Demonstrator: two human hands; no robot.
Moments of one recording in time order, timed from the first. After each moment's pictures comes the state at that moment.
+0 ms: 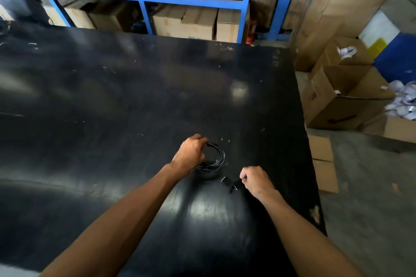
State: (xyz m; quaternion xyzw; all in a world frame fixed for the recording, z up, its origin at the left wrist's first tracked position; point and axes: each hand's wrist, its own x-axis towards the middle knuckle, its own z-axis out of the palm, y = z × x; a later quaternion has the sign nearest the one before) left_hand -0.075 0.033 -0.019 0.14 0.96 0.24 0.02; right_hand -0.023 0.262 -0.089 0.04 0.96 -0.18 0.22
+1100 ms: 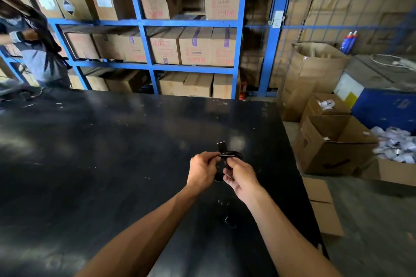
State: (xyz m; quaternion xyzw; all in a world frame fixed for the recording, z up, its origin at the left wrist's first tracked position) left_hand -0.056 0.062 0.069 0.02 0.86 0.51 -0.08; right_hand -0.036 0.182 0.086 0.29 0.52 -0.80 0.08
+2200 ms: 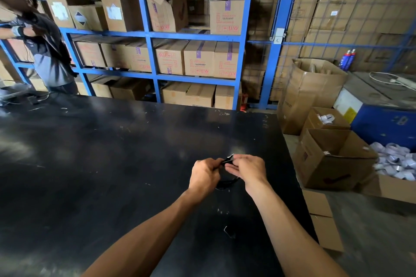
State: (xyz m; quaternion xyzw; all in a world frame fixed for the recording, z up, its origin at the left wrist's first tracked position) left_hand -0.059 0.061 0.066 0.12 0.89 0.41 -0.17; right_hand -0.041 0.195 0.127 0.24 0.61 -0.76 -0.01
